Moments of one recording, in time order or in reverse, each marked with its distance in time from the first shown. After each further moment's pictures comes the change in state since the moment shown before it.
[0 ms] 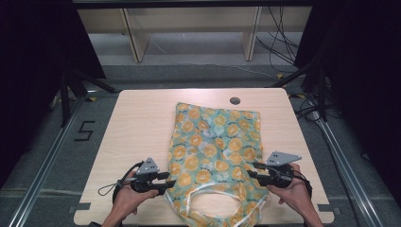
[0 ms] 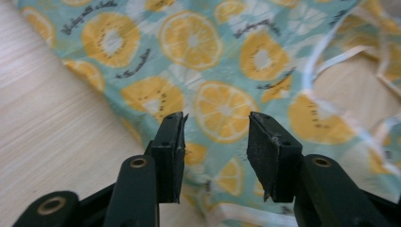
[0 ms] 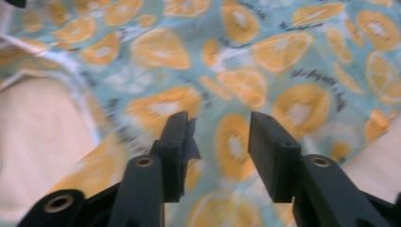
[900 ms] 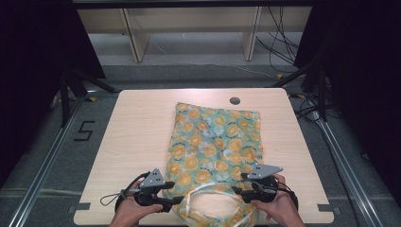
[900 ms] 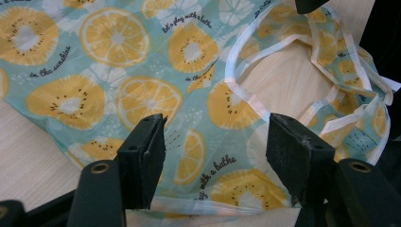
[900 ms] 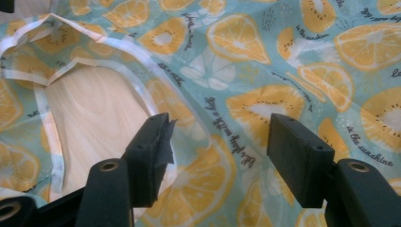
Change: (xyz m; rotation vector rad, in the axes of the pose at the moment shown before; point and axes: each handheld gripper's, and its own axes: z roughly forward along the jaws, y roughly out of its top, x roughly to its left) left arm -0.034 -0.003 -0.003 0.021 -0.087 0.065; right arm 0.052 0.006 0.017 0.074 0.034 -0.019
